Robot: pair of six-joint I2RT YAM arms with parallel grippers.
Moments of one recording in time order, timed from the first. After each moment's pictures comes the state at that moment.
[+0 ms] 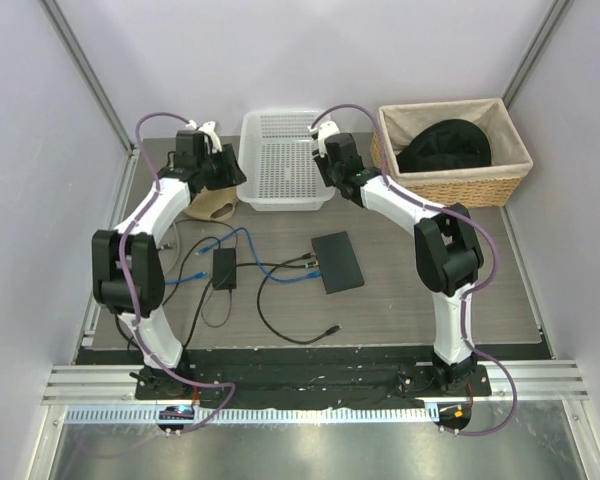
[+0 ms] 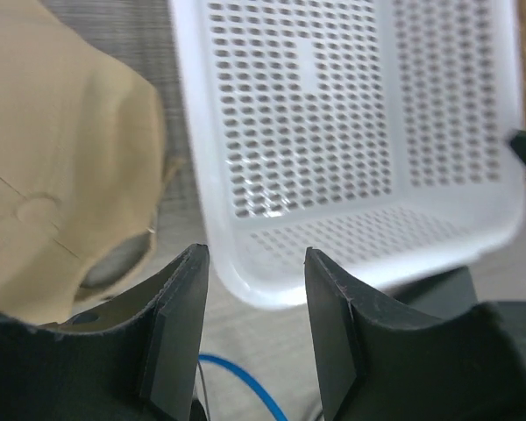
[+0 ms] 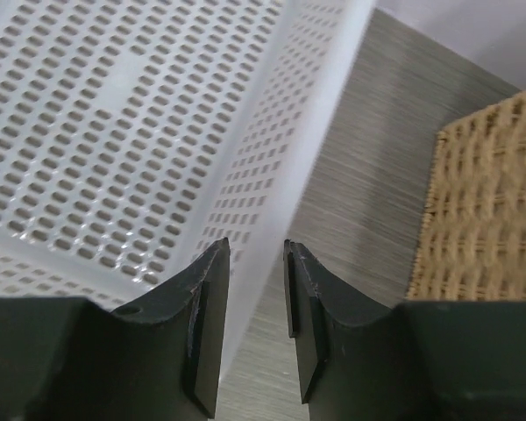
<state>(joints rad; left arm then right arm) -0.13 1.76 1.41 -0.28 0.28 -0.30 0.52 2.05 1.63 -0.11 0.23 -0.14</state>
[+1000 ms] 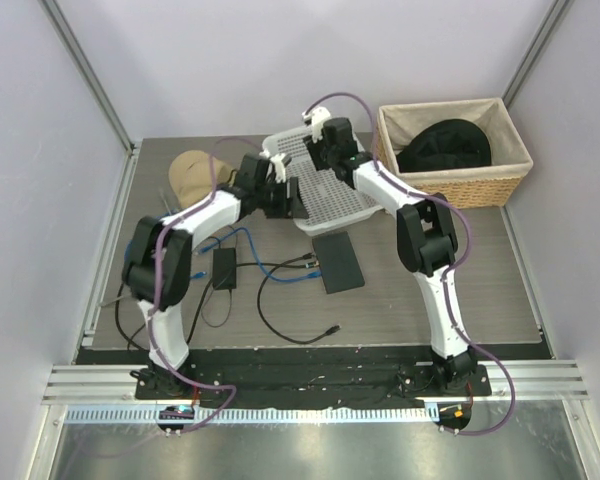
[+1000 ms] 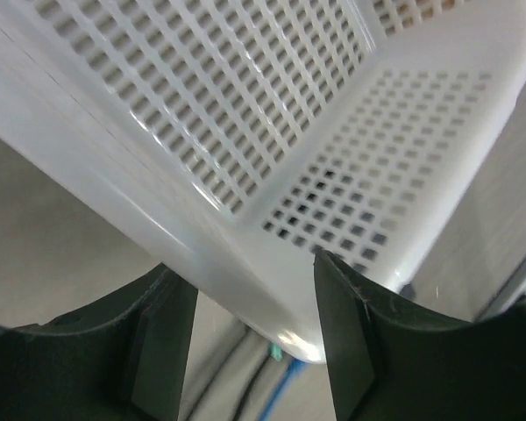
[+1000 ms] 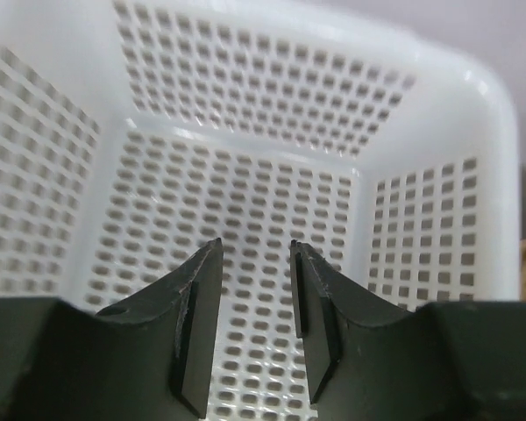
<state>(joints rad) -0.42 1.86 1.32 -0.22 0.43 -0.39 0.45 2.32 1.96 -0.11 0.04 -0.20</state>
